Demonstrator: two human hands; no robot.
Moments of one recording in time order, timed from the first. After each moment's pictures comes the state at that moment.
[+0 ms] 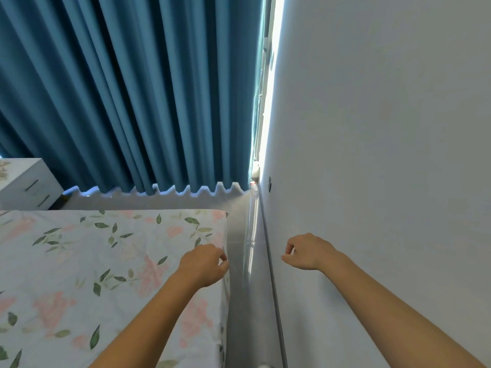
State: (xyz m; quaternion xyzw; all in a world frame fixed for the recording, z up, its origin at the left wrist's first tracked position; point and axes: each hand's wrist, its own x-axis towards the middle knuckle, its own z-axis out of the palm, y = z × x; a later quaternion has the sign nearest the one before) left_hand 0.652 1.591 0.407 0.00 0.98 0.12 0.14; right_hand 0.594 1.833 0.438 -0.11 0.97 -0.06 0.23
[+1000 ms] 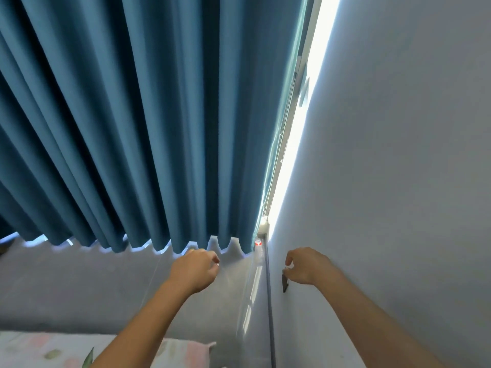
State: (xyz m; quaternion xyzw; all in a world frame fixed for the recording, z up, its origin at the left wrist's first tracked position) left_hand -0.004 1.458 0.374 -0.05 0.98 0.15 0.08; right_hand -0.075 1.710 0.411 -0.13 0.97 0.00 0.23
